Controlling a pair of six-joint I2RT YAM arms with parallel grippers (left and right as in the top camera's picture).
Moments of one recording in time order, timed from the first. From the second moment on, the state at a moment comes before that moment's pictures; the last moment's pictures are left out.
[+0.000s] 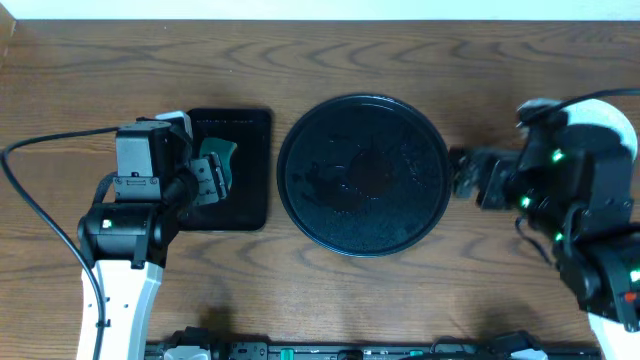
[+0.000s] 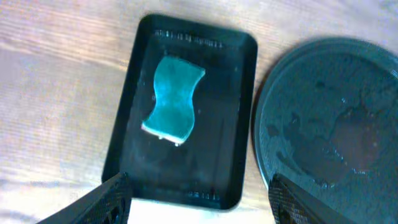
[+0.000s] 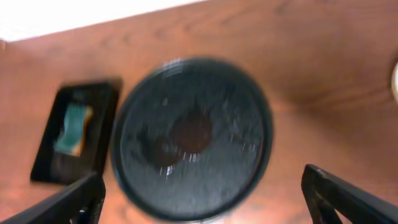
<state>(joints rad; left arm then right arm) -0.02 1.08 1.10 -0.94 0.02 -0.21 0.26 1.01 1.32 -1.02 -0.07 0.34</state>
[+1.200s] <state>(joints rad) -0.02 0.07 0.73 -1.08 0.30 -0.22 0.47 0.25 0.77 -1.01 0.02 0.42</state>
